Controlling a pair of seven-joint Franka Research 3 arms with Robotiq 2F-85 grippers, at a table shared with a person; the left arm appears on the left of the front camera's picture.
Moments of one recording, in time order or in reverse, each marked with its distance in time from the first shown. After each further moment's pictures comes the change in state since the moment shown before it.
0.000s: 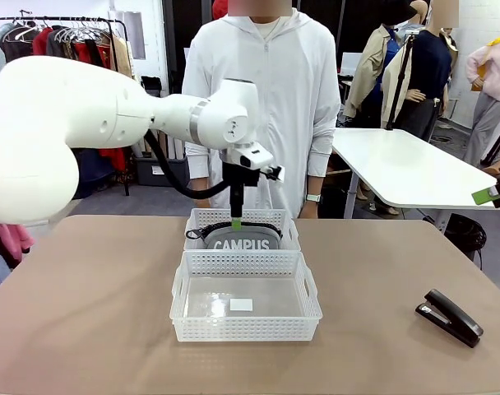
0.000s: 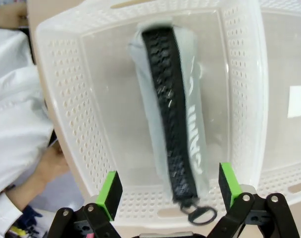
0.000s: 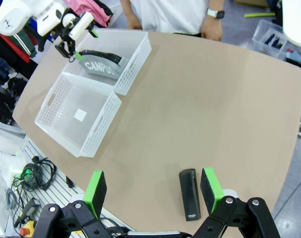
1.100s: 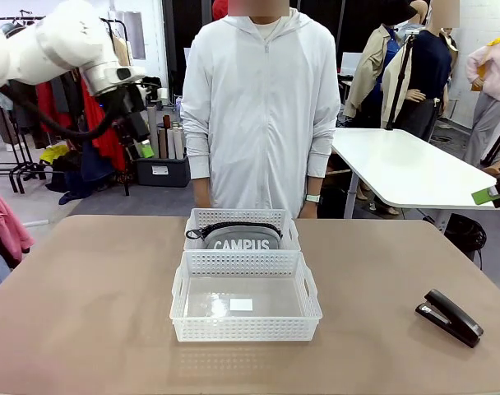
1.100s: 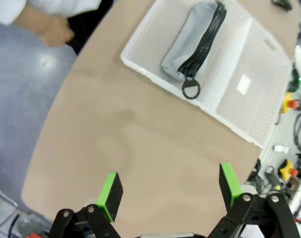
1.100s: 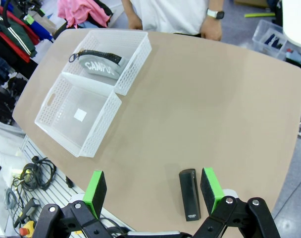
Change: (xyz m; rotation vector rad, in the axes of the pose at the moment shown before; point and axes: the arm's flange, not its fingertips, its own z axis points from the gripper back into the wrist) left arm -0.287 0.039 0.136 -0.294 -0.298 0.703; right arm 0.000 0.000 0.000 0.000 0.000 0.001
